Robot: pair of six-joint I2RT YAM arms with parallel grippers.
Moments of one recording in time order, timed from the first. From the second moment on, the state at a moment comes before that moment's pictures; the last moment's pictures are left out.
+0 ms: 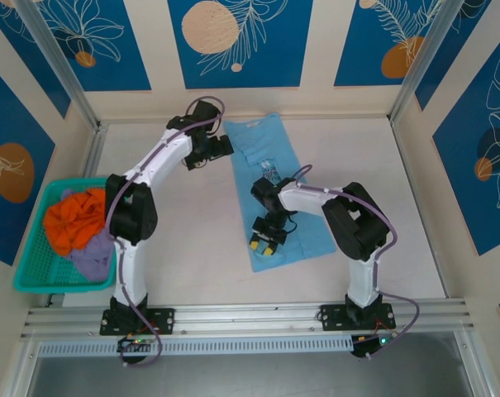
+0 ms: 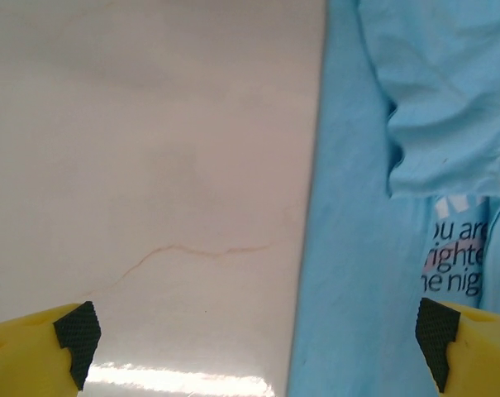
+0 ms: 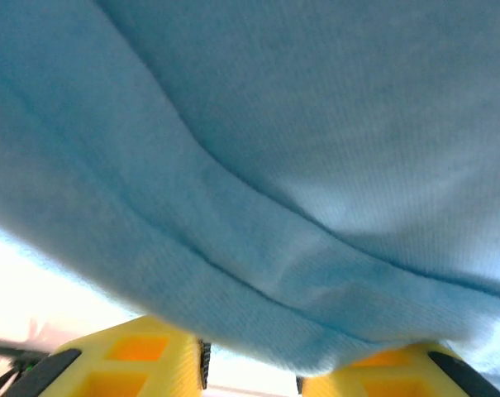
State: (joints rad) left arm -0.40 2.08 1.92 -0.96 -0.02 -0.70; right arm 0.68 1.95 1.22 -0.90 -0.50 1.06
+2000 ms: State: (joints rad) left arm -0.46 1.66 0.80 -0.64 0.65 -0.70; right arm 0.29 1.45 0.62 -0.66 -0.57 0.85
